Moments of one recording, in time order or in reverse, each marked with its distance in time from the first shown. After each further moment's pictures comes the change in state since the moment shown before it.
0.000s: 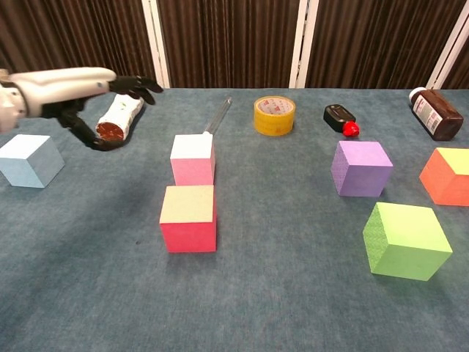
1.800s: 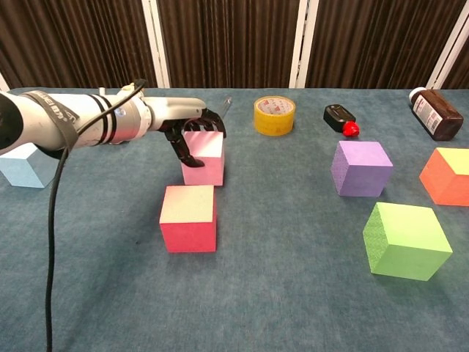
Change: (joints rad) left arm -0.412 -0.296 0.044 0.374 -0.485 -0.207 0.102; right arm 0.032 -0.033 0.004 0.052 0.060 -0.055 0.023
